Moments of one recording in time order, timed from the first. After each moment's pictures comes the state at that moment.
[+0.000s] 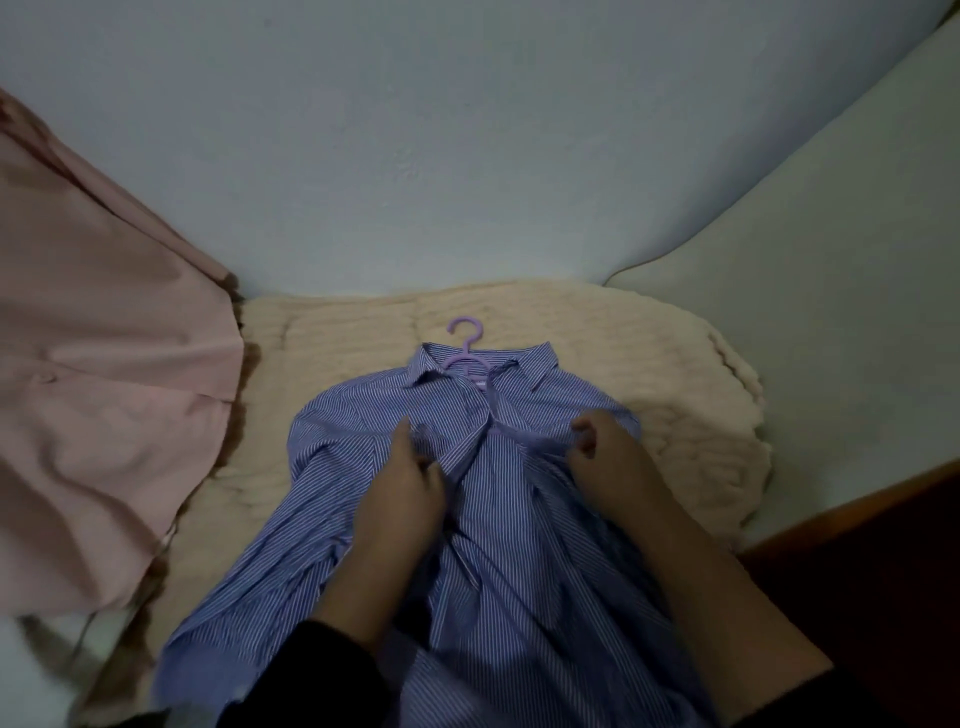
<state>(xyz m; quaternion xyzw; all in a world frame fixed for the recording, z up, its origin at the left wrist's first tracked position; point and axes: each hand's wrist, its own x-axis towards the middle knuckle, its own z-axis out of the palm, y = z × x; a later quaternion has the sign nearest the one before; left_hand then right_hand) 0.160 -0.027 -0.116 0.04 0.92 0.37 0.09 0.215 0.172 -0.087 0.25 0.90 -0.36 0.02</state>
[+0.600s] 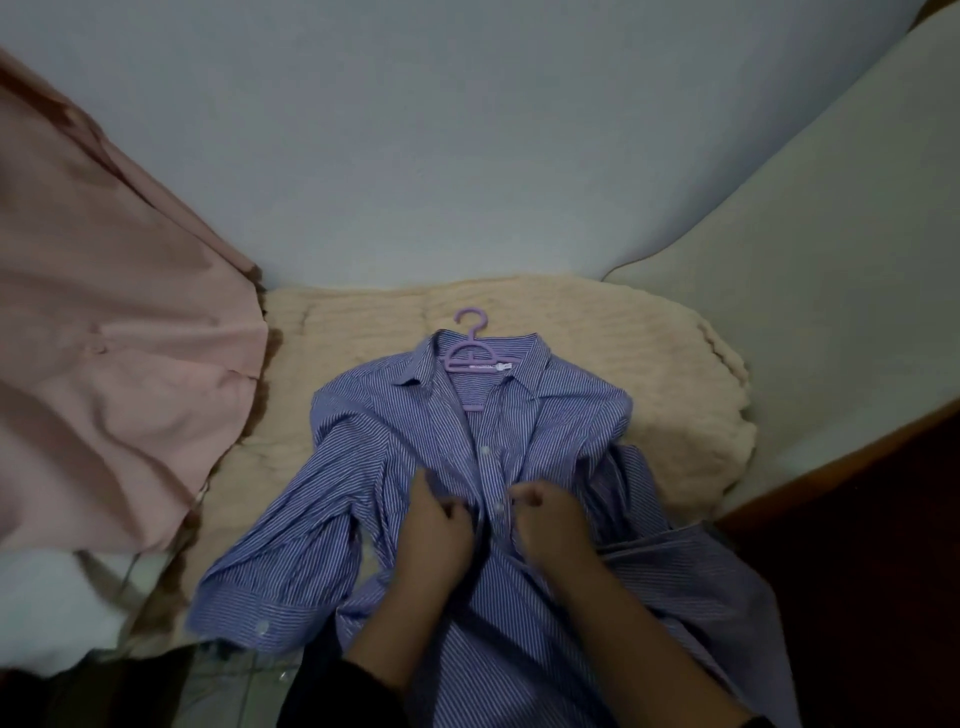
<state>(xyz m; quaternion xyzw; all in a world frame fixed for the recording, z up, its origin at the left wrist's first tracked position) 0.234 -0.026 -0.116 -0.04 0.86 0.48 0.17 0.264 0.083 -0.103 0.32 0.78 -0.53 0.04</state>
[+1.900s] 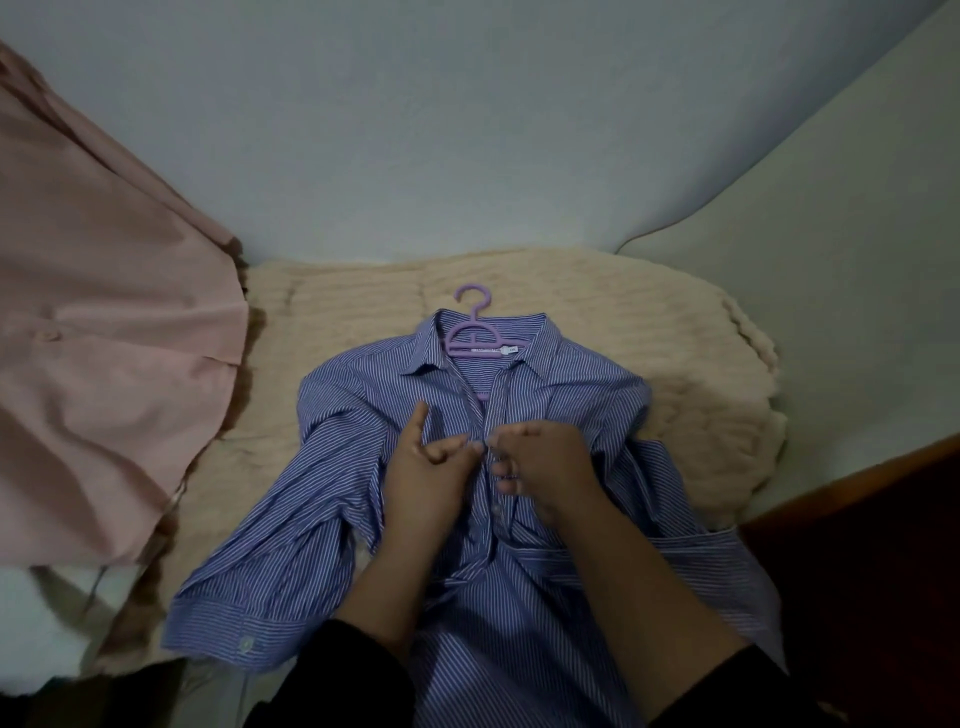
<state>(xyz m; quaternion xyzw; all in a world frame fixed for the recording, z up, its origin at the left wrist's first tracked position) 0.189 -0.016 -0.115 -0.06 0.74 0.66 0.13 0.207 0.098 -0.094 0.34 0.65 -0.68 0.04</state>
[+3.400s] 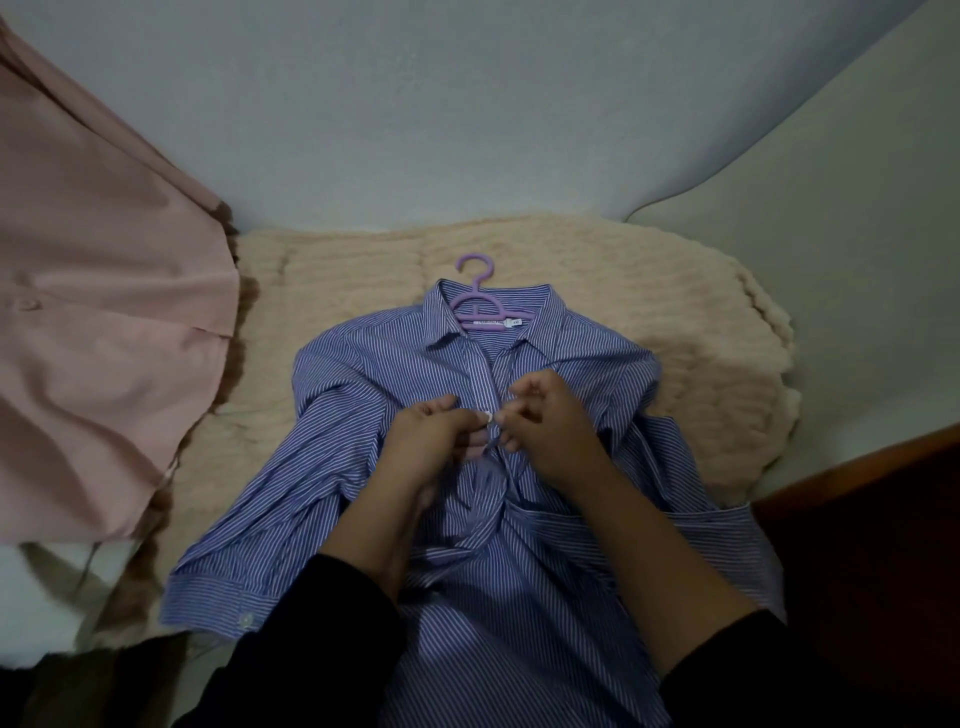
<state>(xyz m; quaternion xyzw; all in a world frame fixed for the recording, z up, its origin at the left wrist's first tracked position) 0.162 -0.013 -0.114 -0.15 0.62 0.71 0.29 0.206 0.116 -0.120 0.15 0.77 -0.62 -0.02</state>
